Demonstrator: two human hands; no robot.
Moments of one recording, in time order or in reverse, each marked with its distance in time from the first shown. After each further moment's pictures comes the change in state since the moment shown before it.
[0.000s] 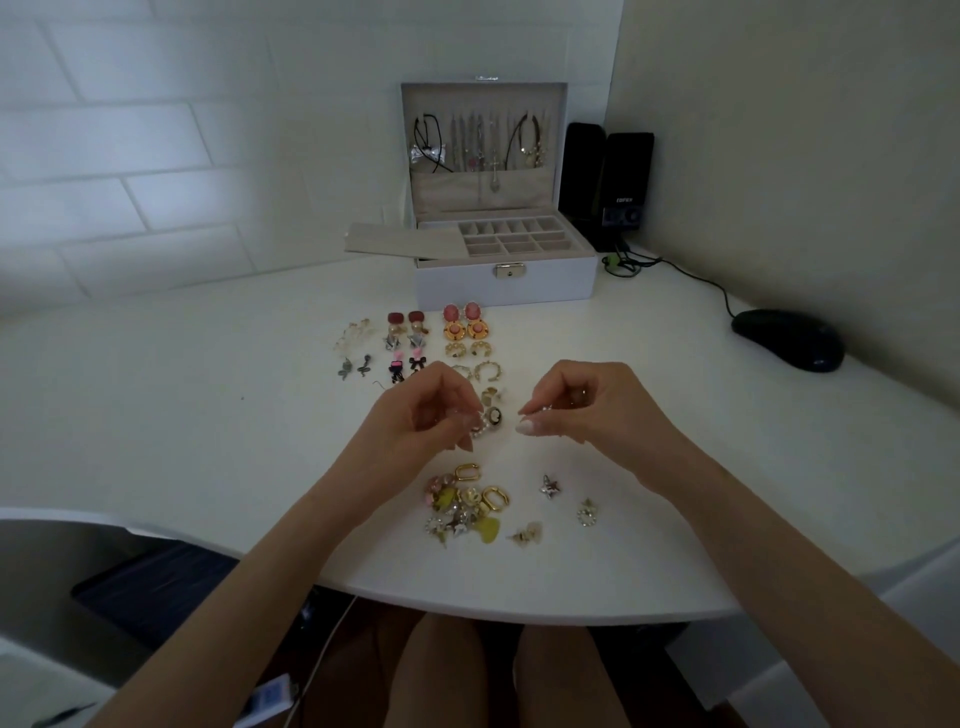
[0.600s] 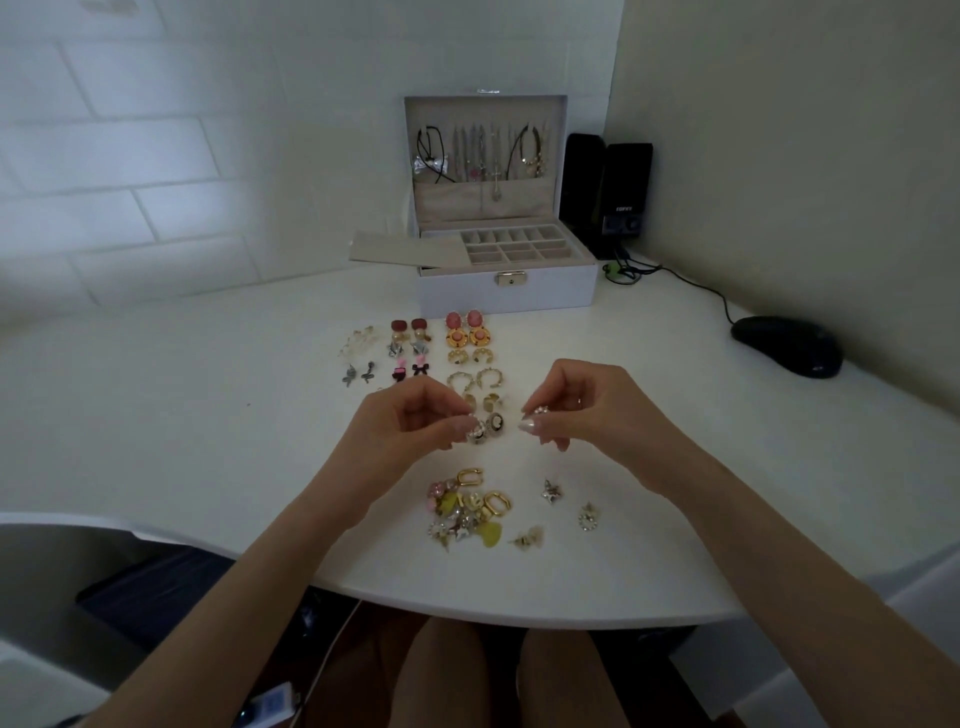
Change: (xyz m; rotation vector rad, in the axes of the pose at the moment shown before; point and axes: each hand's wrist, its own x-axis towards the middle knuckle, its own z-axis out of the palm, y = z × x) left_hand -0.001 -0.002 -0.008 -0.076 0.069 -0.114; right_hand 0.001 -0.005 -0.002 0.004 -0.052 0.029
